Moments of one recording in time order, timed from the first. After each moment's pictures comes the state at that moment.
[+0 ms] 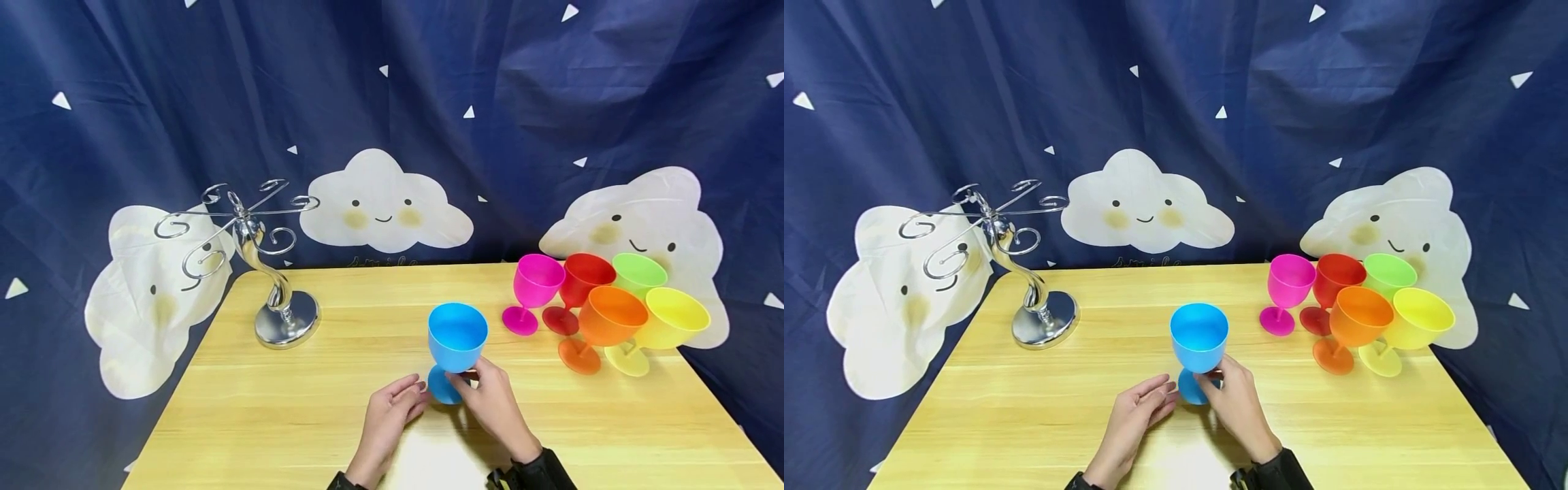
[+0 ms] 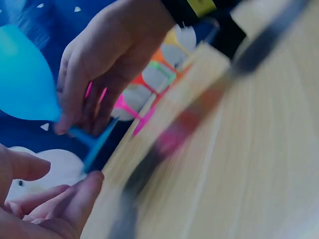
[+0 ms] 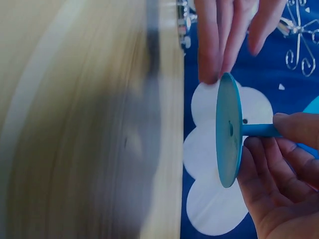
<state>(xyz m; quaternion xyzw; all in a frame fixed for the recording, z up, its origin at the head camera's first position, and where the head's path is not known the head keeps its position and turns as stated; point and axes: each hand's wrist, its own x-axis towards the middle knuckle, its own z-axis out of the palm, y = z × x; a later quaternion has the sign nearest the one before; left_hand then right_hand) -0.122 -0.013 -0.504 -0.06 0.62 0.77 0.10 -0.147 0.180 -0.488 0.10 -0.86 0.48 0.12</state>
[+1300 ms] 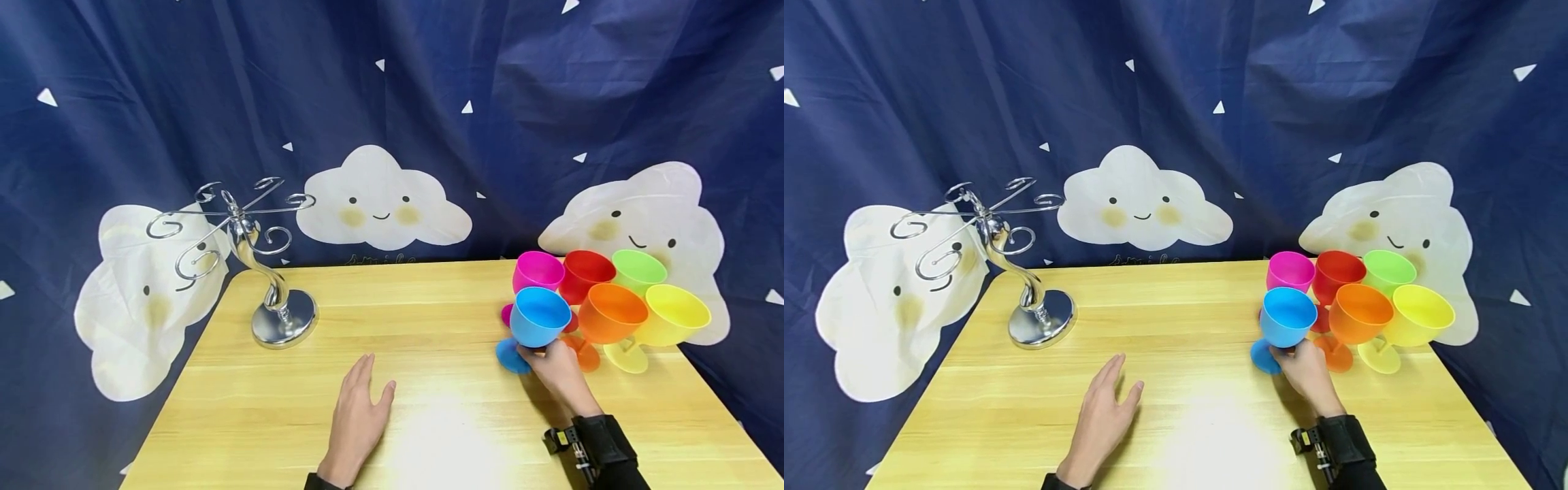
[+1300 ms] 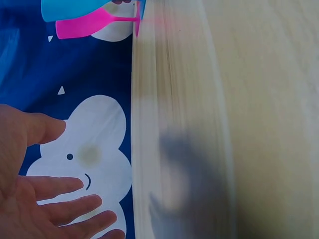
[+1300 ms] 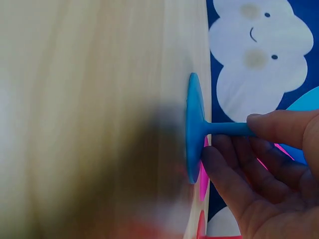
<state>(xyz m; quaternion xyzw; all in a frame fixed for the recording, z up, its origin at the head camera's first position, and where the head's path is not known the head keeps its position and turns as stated) -0.124 -0.046 -0.495 -0.04 0.91 0.40 -0.08 -0.196 0.305 -0.500 -0.04 -0.92 0.39 0.04</state>
